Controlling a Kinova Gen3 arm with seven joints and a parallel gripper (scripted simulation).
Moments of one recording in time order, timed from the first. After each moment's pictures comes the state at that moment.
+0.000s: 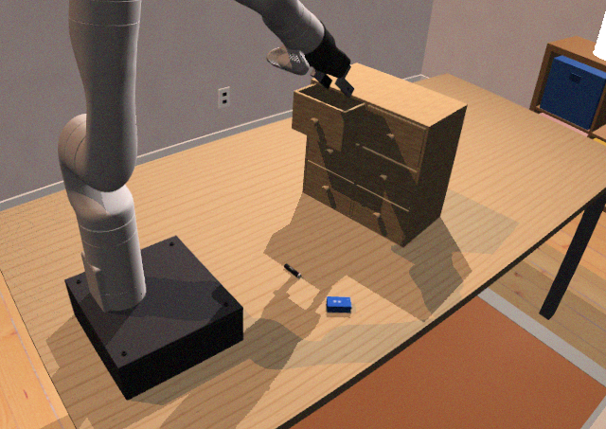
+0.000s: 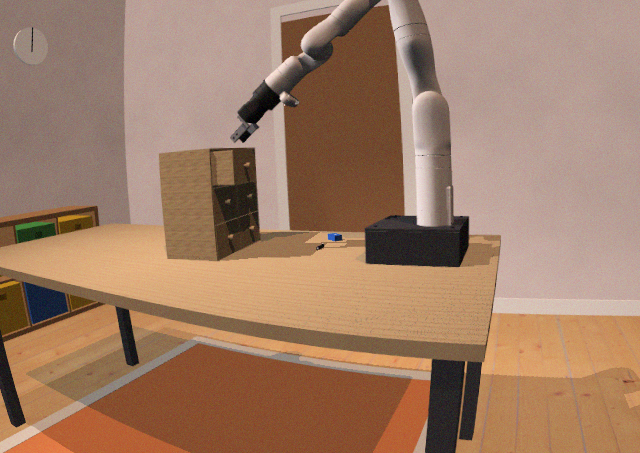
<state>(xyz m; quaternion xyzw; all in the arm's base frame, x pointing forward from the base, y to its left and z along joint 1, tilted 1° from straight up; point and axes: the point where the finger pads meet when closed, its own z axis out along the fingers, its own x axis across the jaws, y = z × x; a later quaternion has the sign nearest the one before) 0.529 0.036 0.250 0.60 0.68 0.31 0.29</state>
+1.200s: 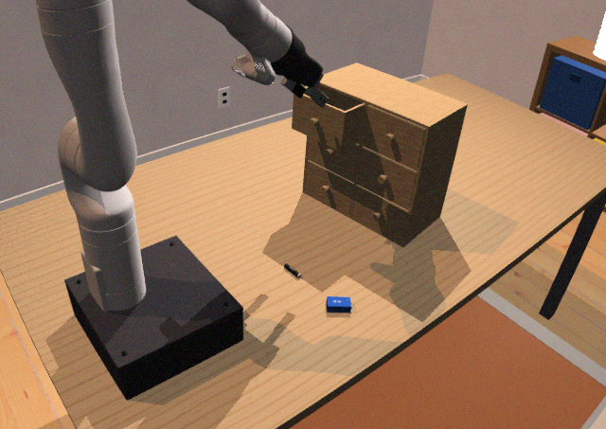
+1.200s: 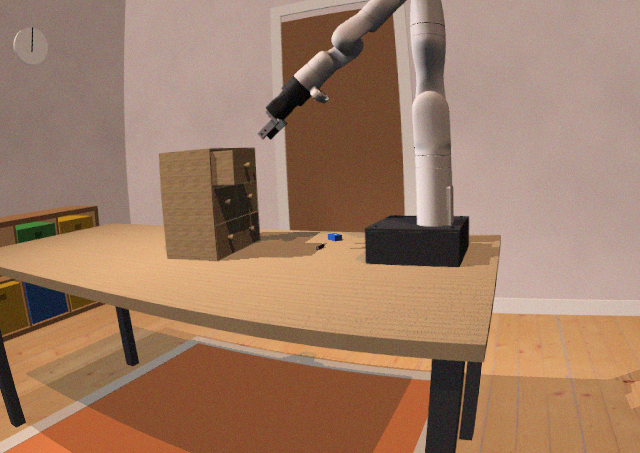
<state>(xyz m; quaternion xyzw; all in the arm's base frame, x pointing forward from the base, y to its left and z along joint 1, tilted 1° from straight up) 0.443 0.026 0.253 0.60 0.68 0.31 0.28</state>
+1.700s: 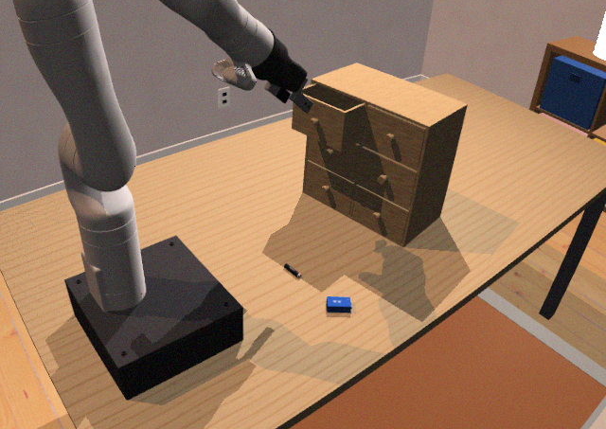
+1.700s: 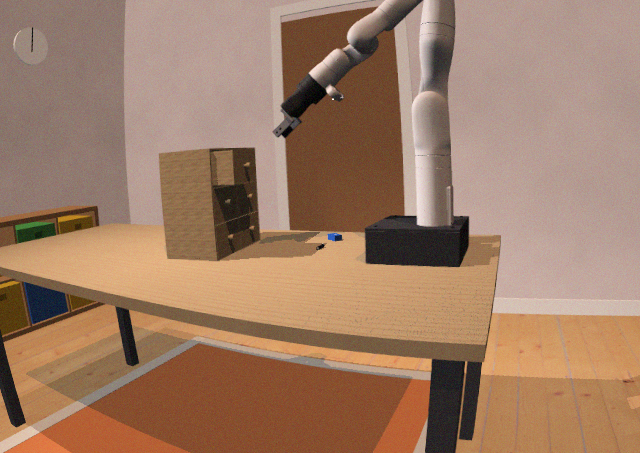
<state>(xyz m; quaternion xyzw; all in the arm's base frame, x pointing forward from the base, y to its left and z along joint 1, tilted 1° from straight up) 0.400 0.022 0.254 0.60 0.68 0.31 0.28</state>
